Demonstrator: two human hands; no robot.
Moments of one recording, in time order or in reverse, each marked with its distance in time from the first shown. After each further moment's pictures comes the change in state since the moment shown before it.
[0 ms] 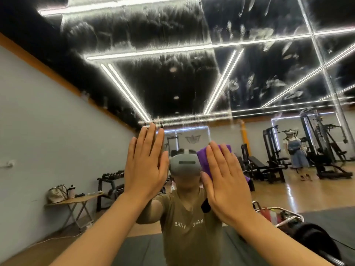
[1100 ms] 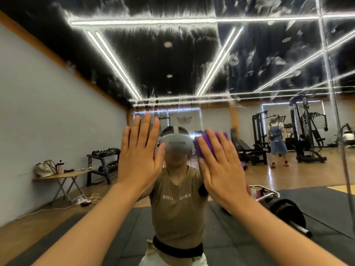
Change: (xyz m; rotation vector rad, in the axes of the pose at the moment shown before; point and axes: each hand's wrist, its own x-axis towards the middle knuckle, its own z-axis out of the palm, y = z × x) left_hand -0.040 0.004 0.012 0.111 -0.046 0.009; right_hand -0.027 0.006 -0.009 -0.047 -0.028 -0.066
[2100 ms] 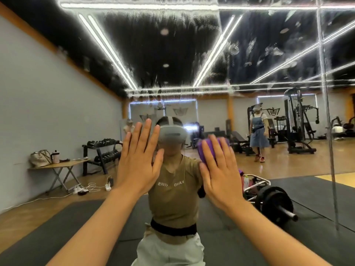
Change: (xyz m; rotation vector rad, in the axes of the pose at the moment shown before) left_hand -0.049 -0.004 -0.006 -0.053 -0.108 0.006; right_hand -0.045 -0.015 0.001 0.026 -0.015 0.062
